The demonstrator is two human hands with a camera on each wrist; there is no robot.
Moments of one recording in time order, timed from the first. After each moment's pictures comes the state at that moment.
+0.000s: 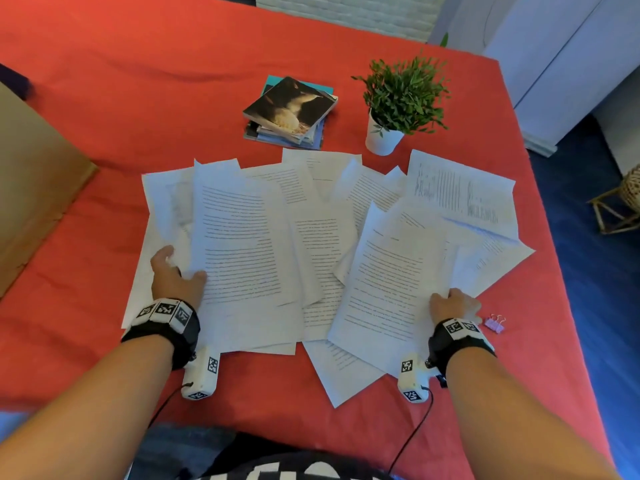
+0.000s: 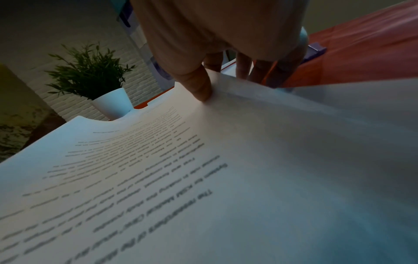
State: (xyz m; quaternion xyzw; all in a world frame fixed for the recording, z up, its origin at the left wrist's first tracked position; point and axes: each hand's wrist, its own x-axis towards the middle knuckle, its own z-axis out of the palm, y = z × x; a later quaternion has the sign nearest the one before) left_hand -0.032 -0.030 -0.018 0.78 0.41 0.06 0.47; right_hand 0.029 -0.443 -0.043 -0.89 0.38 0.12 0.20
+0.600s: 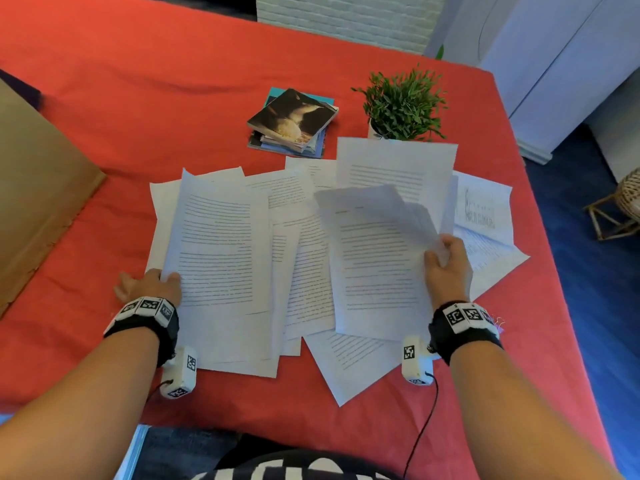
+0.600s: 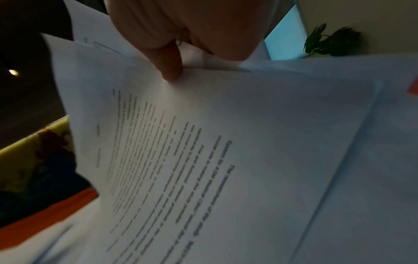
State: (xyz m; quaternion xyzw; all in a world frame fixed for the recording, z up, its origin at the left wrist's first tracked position) left_hand -0.033 0.022 -0.028 0.84 0.46 -0.07 0.28; right_hand 0.034 -0.403 0.026 -0.87 0.15 -0.11 0.45
